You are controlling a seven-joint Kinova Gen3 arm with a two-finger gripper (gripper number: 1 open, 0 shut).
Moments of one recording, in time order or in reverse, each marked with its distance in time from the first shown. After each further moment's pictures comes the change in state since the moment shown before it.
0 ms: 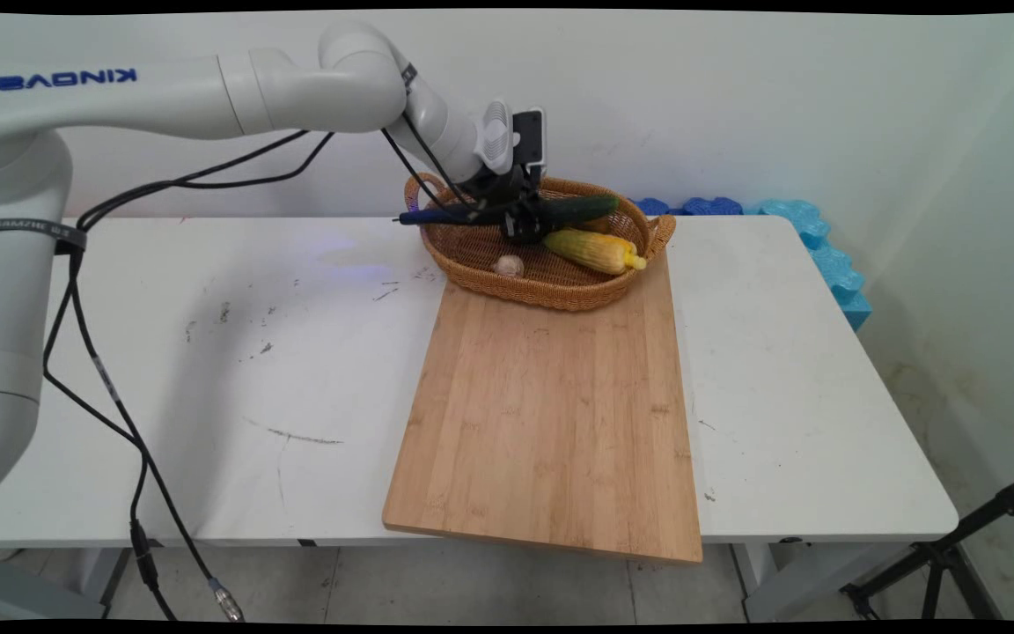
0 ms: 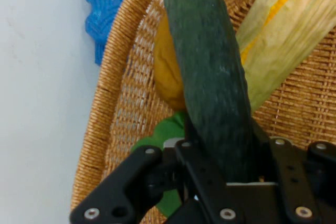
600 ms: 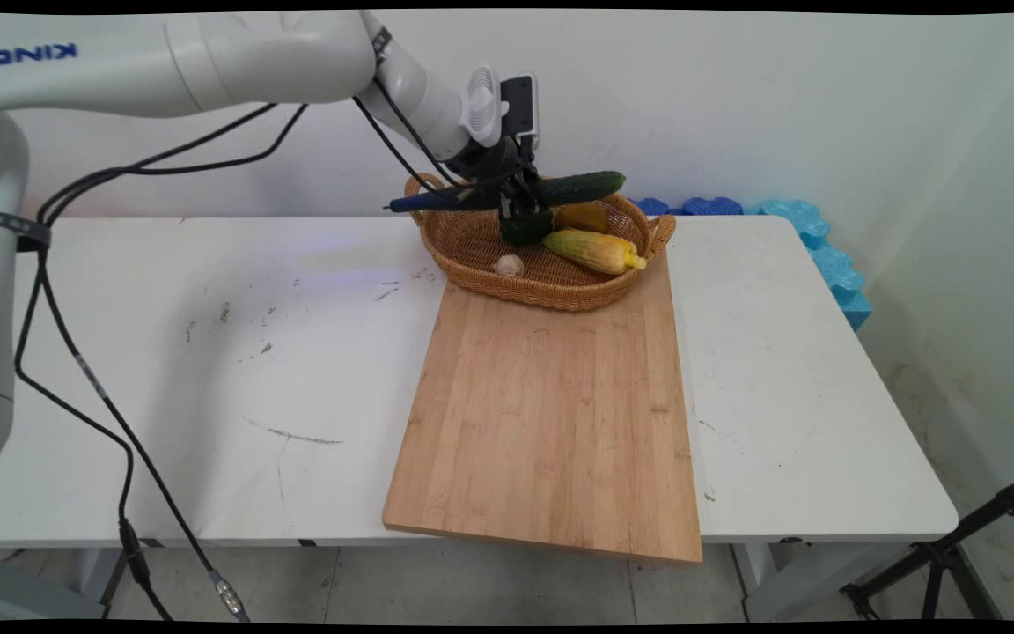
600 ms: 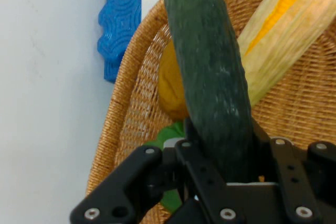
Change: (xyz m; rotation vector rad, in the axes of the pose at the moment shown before) arm 0.014 0.002 -0.053 -0.001 0.047 -0.023
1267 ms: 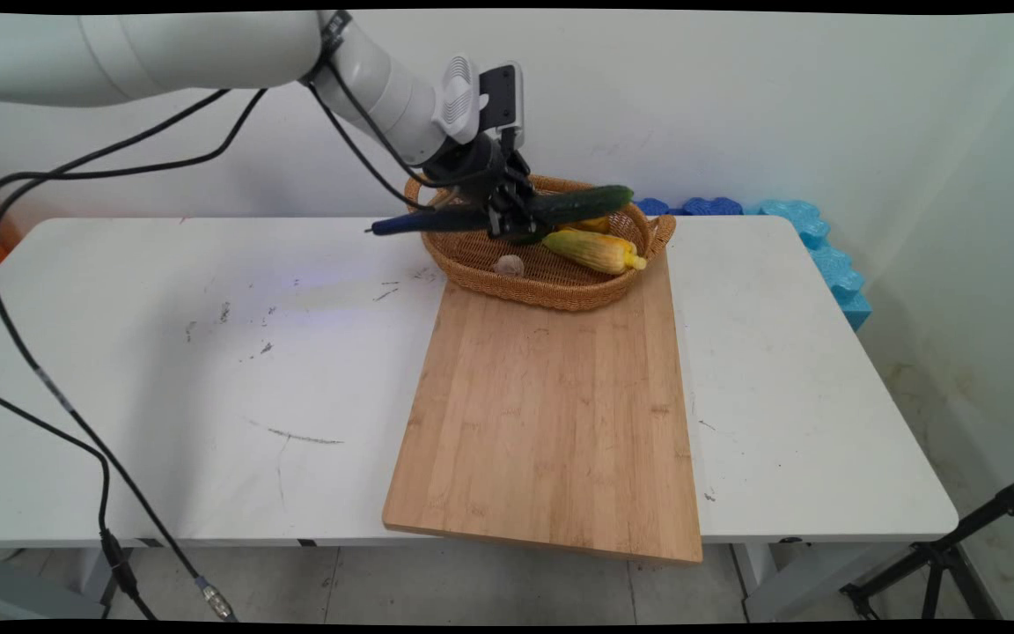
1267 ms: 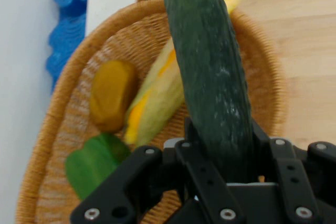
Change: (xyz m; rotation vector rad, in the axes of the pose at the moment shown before) arm 0.014 0.040 -0.061 -0.106 0.052 -0.056
